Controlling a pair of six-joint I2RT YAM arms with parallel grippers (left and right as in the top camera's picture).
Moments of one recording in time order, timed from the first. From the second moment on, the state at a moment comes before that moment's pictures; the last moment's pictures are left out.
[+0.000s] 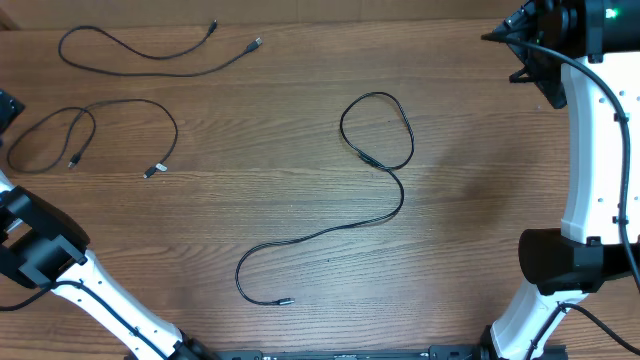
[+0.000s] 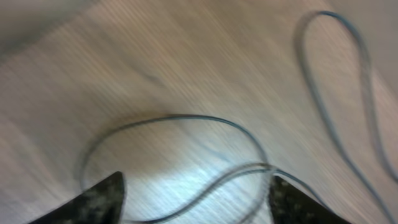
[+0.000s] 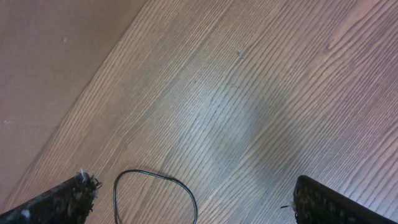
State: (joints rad) left arm 0.75 2.47 2.41 -0.92 0.21 -0.23; right arm 0.04 1.97 2.45 -1.59 0.31 0.93
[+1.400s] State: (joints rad) left arm -0.46 2.47 2.19 -1.07 0.16 -0.61; right arm 0.04 1.97 2.45 -1.59 0.31 0.93
